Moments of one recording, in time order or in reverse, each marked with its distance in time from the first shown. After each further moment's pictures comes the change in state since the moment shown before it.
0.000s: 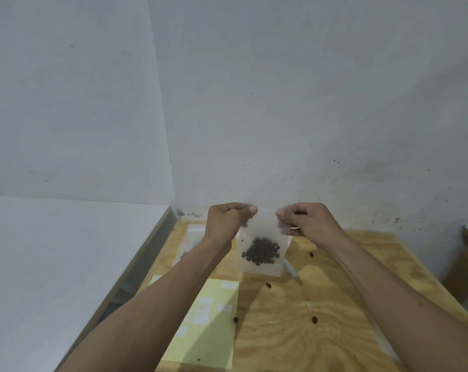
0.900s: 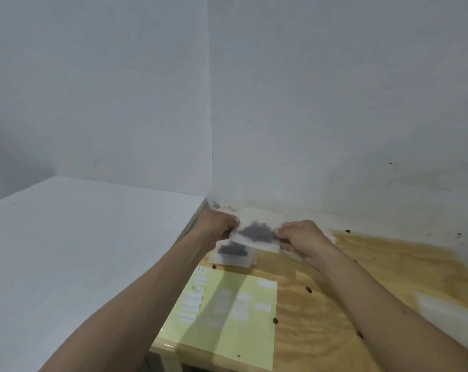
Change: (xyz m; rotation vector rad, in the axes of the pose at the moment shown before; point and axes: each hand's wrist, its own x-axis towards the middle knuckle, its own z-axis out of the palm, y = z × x) left_hand 0.019 -0.011 -0.114 0.154 0.079 -0.255; right_hand 0.020 0.021 0.104 -0.043 -0.083 0.295
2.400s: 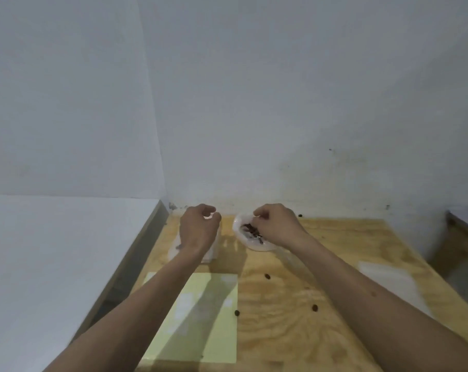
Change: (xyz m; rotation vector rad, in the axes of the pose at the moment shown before) left_hand -0.014 -0.010 0.066 0.415 0.182 0.354; right_hand -0.033 -0.014 -0.036 -0.606 0.159 -0.196
